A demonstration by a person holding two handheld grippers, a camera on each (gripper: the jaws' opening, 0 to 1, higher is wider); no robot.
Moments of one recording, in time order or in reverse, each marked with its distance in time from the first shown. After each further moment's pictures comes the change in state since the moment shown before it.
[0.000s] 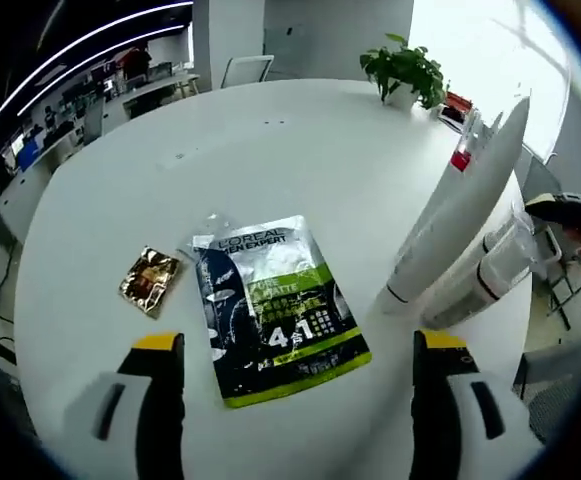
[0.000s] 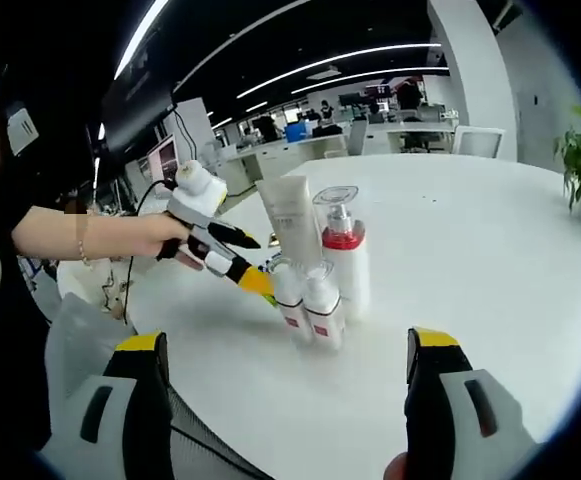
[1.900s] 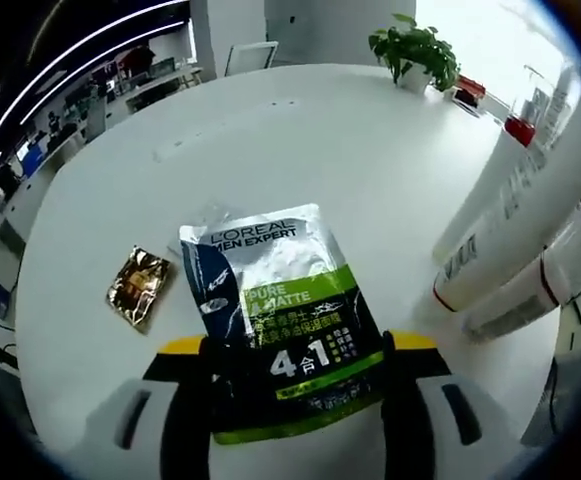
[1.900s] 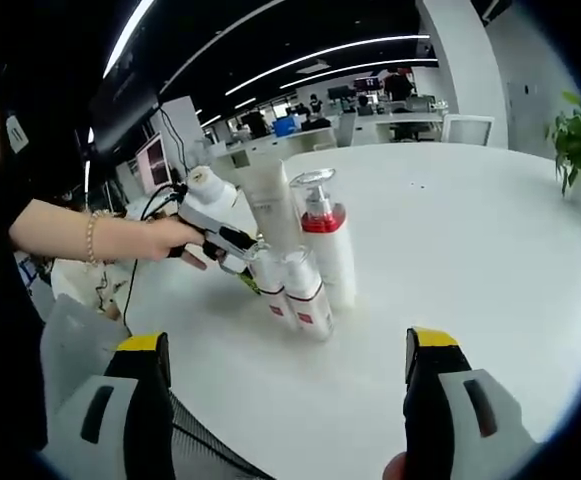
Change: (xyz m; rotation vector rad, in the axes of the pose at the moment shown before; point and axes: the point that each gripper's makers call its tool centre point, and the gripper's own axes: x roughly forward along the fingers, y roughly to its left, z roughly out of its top) left arm 0.033 0.011 -0.010 0.026 0.020 0.067; right arm 0.001 -0.017 -0.014 0.036 0.020 -0.029
